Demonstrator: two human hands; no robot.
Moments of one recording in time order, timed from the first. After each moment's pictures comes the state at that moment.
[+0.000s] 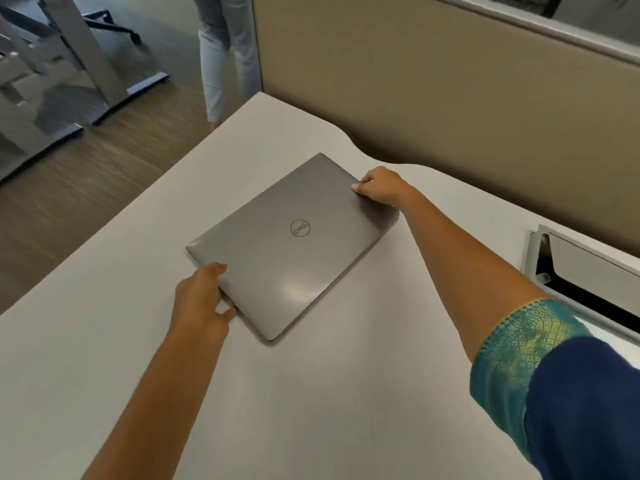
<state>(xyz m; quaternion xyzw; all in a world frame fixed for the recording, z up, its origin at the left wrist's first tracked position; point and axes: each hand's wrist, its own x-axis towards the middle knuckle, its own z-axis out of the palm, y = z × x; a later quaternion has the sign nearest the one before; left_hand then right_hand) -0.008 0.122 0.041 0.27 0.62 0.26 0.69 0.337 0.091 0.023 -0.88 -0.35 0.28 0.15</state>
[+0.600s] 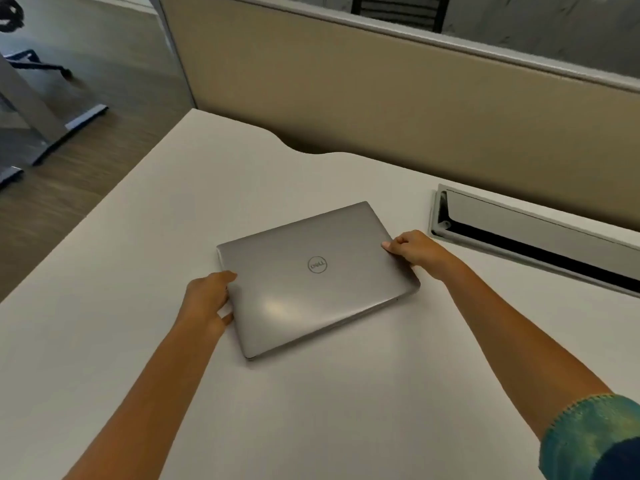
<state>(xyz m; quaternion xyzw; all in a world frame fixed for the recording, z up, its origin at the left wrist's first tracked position) 0.009 0.045 0.053 0.39 0.59 0.13 0.69 0.291 -0.176 0.041 -0.87 -0.15 0.37 0.30</state>
